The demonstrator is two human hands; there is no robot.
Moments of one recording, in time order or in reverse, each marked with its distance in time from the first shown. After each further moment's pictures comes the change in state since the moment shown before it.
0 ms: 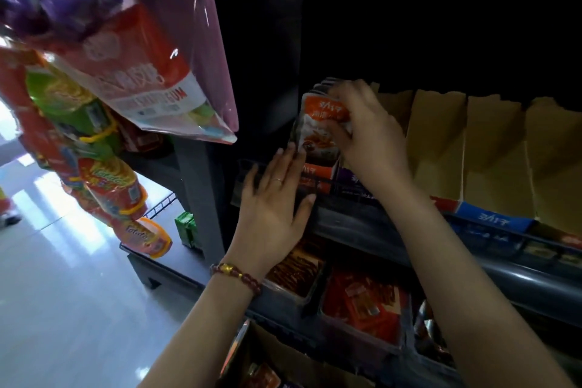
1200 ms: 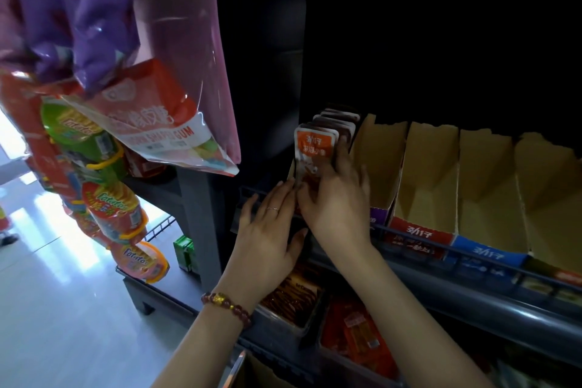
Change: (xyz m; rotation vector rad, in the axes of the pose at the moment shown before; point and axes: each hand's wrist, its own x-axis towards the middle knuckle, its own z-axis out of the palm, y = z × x) left_hand 0.000 -0.012 0.004 -0.025 0.048 0.098; right_hand -0.029 -0.034 0.030 -0.106 -0.178 0.332
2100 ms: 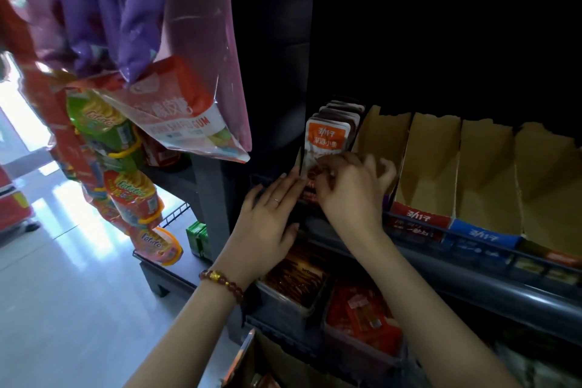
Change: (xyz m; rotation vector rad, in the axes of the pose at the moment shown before) left_hand -0.005 -0.009 -0.021 0.109 -0.190 0.042; right_hand -0.006 0.009 -0.008 -0.023 0.157 -0.032
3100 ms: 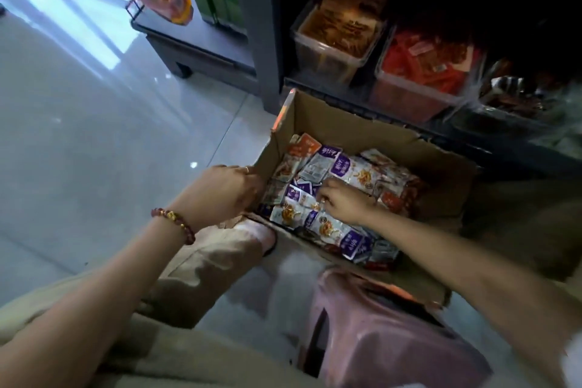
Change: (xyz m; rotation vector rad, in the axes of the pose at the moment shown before) left_hand -0.305 -0.024 0.017 -0.155 -0.829 0.024; right_hand -0.410 0.031 0.110 0.191 -1.388 -0.071
